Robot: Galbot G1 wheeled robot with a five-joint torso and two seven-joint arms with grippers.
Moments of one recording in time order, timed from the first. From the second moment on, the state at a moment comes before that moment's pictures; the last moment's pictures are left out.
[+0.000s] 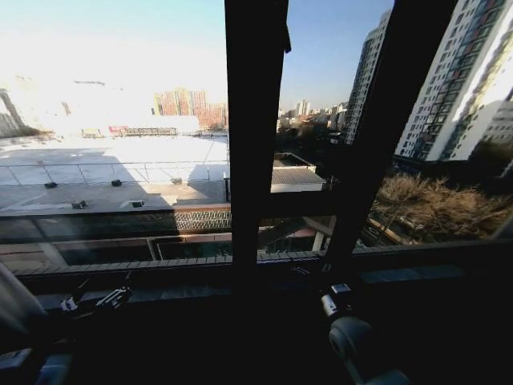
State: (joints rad) left arm 1.73 -1.50 -1.11 -2.50 -0.48 0.37 0.10; right arm -1.29 1.19 0.40 2.07 0.28 -0.28 0.18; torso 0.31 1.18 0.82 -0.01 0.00
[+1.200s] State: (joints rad) left arm 1.72 -1.50 -1.14 -2.46 -0.48 0.35 0.10; right arm -1.25 1.20 0.39 2.02 0.26 -0.28 0.18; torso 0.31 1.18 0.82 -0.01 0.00
